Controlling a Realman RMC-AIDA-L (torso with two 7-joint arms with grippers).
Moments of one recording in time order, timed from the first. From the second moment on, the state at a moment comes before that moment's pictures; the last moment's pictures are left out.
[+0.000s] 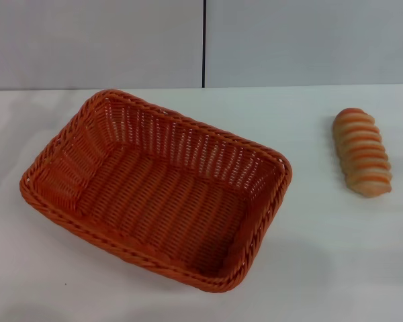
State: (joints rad) left arm -0.35 -2.04 0.56 0.51 1.12 1.64 -1.23; right arm 0.28 2.07 -0.07 -0.19 -1.30 -1.64 0.85
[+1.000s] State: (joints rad) left arm -0.43 -1.91 0.63 0.91 1.61 1.57 -1.79; right arm 0.28 2.07 -0.07 -0.18 -1.31 -1.64 0.85
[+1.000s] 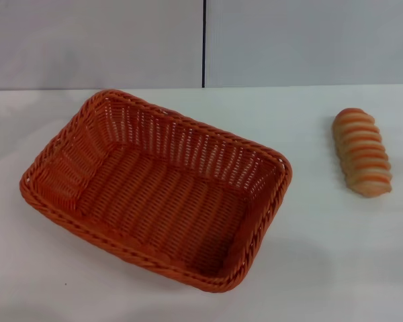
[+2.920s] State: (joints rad) left arm -0.61 -2.06 0.90 0.95 2.34 1.26 -1.86; right arm 0.26 2.07 -0.08 -0.14 -1.31 -1.64 0.86
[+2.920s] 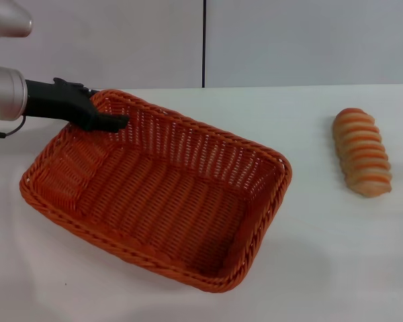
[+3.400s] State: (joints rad) left arm -0.61 -2.06 0.90 0.95 2.35 1.23 -1.91; right arm 0.26 2.07 -0.08 -0.14 -1.31 -1.64 0.86
